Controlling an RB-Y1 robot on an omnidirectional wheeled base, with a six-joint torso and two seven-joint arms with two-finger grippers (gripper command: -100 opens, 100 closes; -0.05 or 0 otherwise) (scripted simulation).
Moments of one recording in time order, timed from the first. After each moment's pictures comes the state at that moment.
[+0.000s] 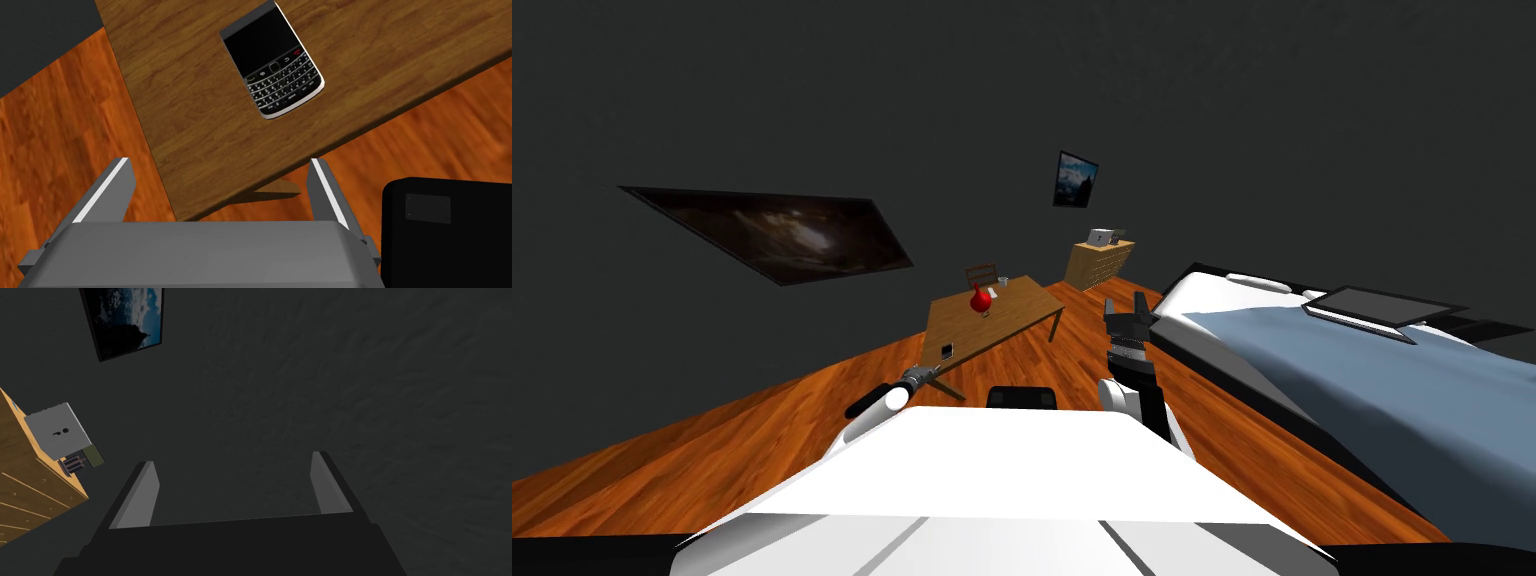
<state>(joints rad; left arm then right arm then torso) 0.35 0.21 0.44 -1.43 0.69 0.46 0.69 0.54 -0.01 -0.05 -2.22 -0.05 -0.49 -0.17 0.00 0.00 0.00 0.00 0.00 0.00</state>
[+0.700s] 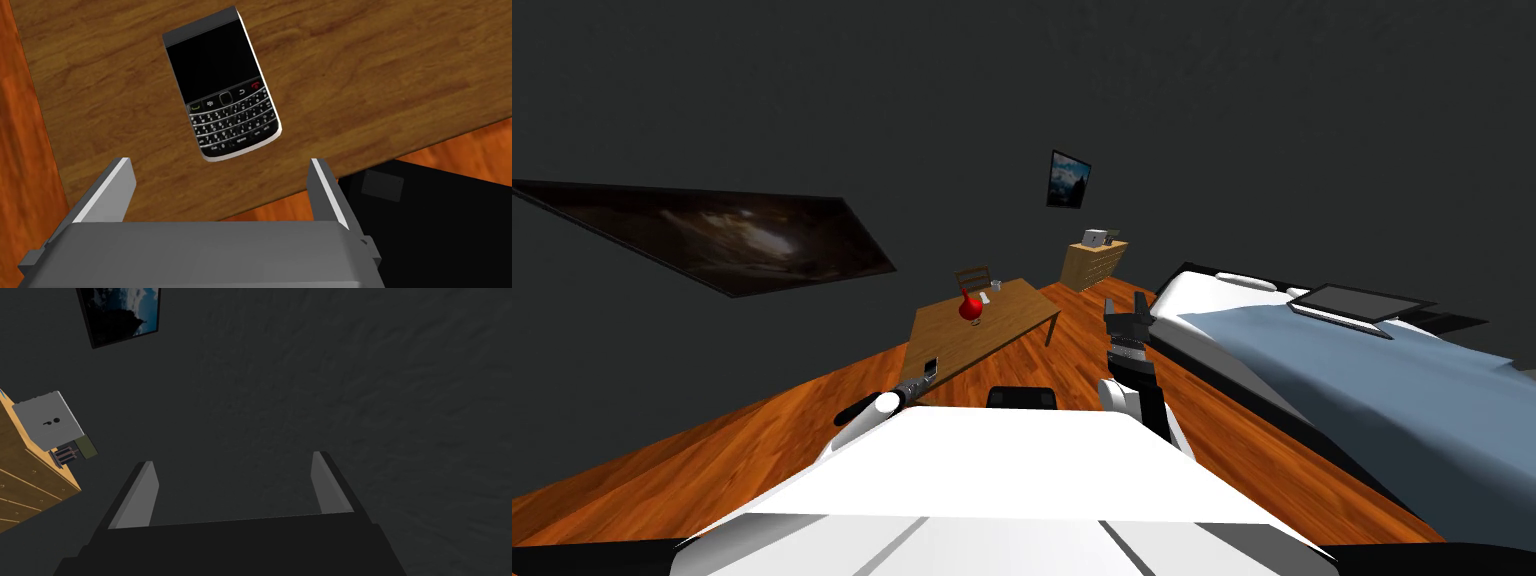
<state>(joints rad) 0.31 0.24 0.52 -1.27 0.75 0.56 0.79 0.54 -0.01 -0.05 -2.22 -0.05 -0.49 -0.17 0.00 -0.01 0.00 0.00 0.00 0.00</state>
